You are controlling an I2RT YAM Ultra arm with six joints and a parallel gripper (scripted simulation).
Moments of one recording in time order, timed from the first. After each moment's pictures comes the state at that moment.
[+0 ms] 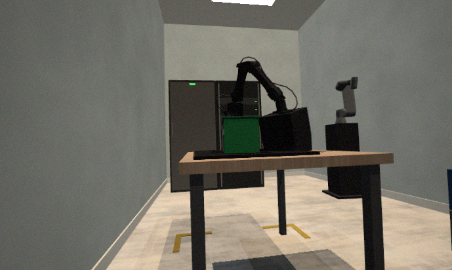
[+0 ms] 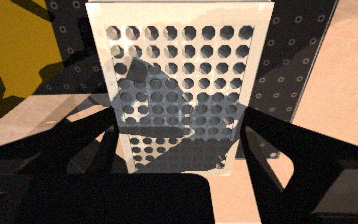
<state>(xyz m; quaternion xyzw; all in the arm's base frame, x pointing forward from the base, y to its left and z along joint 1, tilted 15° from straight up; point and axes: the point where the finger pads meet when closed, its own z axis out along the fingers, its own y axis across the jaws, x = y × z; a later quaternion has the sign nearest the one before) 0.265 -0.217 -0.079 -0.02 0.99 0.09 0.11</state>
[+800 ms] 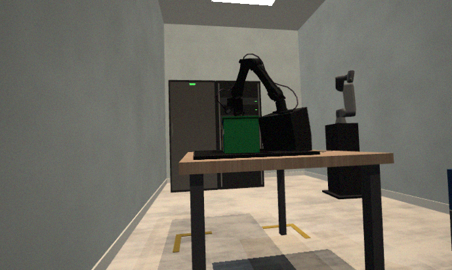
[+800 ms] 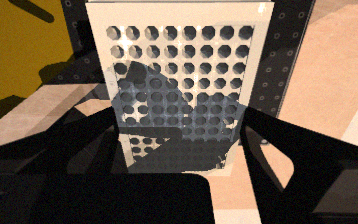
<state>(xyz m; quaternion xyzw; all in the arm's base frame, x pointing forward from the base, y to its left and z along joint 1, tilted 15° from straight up) 0.259 -0.225 -0.043 -0.02 0.99 0.08 0.11</state>
